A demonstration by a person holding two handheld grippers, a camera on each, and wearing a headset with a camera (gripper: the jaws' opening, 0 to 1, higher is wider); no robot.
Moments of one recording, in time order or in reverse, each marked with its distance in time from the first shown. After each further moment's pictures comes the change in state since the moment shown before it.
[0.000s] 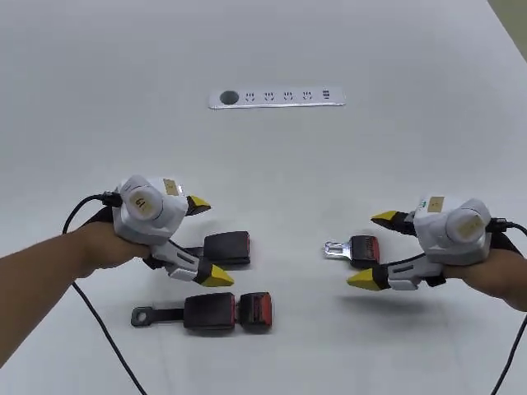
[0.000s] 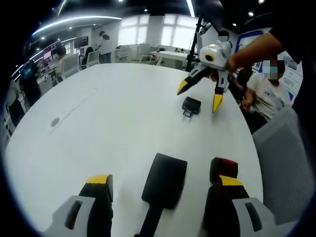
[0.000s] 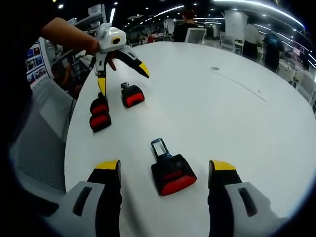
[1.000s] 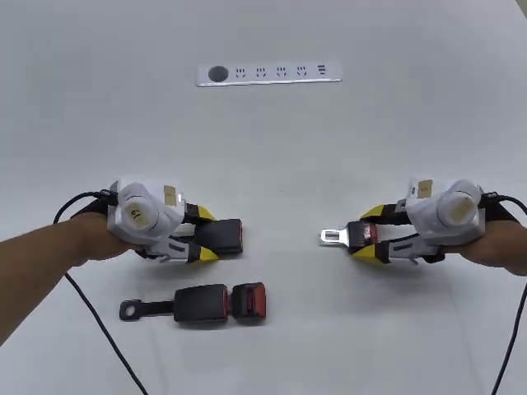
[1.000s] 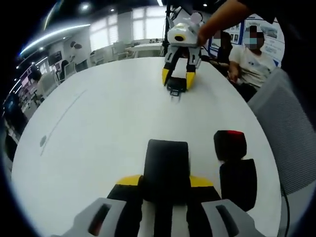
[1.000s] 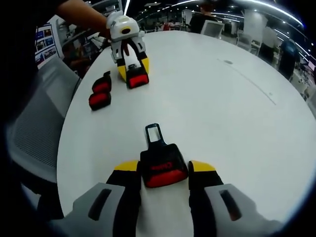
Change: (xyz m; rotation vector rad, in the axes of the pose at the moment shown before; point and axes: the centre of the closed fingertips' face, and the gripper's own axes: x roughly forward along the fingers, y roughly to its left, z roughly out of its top) left arm 0.018 0.002 -0.022 0.234 0.078 -0.059; right arm 0.009 -0.012 -0.022 -0.127 0.101 0.064
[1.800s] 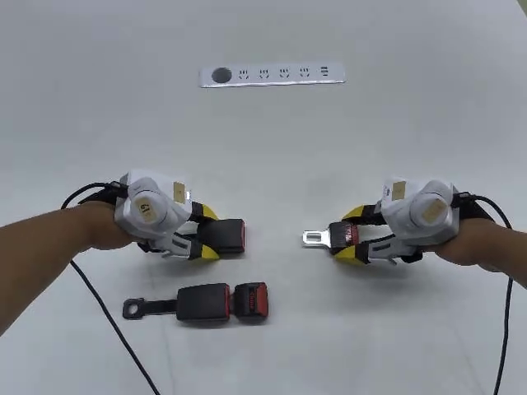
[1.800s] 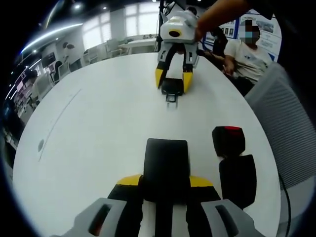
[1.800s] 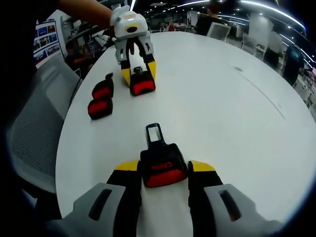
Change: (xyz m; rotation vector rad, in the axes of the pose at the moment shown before) left arm 0.001 0.001 -0.004 0.037 0.044 -0.030; right arm 0.023 0.013 0.030 -0.041 -0.012 0.020
